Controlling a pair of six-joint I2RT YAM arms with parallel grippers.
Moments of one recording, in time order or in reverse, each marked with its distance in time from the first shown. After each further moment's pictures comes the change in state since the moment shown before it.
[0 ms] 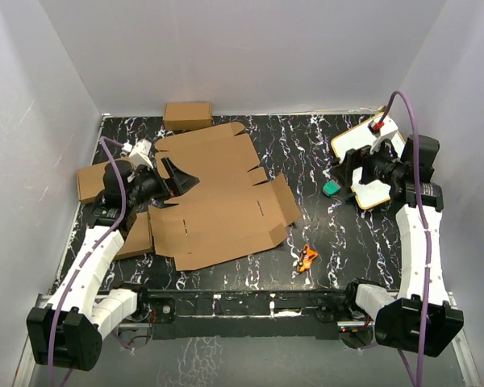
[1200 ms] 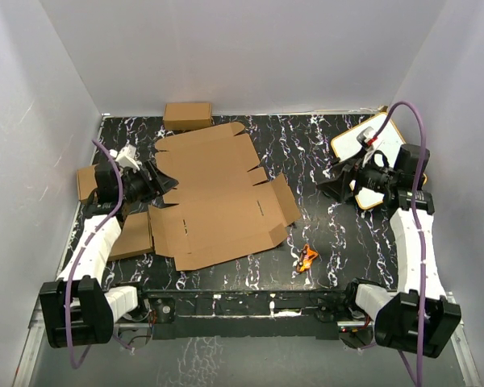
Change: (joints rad) left arm 0.208 0.142 -0.059 0.040 0.031 0.096; right arm -0.003 -0.033 -0.155 0.120 -0.400 -0.062
